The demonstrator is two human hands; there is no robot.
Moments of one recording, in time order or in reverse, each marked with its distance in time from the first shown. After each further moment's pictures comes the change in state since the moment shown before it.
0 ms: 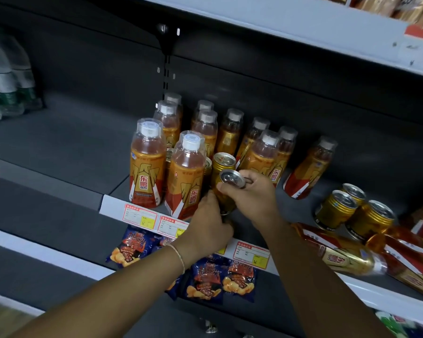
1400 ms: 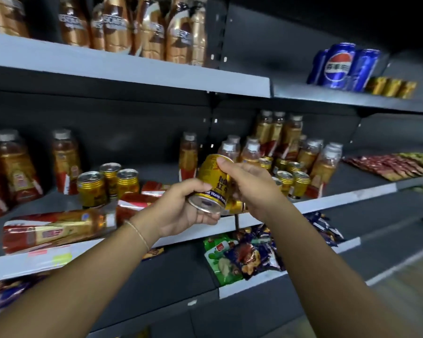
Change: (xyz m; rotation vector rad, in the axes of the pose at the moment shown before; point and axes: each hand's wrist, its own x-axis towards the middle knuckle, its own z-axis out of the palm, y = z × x) left_hand -0.080 0.301 0.347 -0.849 -0.967 -0.013; right_hand -0.206 0.051 -0.501 0.215 0.351 0.171
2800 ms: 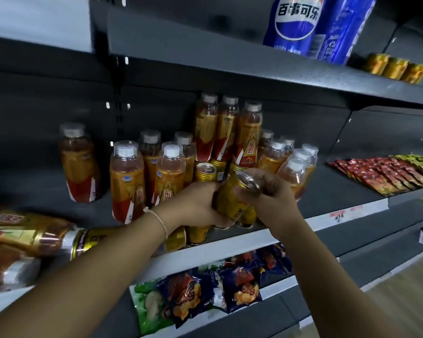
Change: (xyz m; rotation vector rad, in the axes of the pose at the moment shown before) left_hand 0.317 -0.061 0.109 1.208 0.015 0.102; right_hand 0.171 0.098 -0.278 -0.100 0.065 -0.194
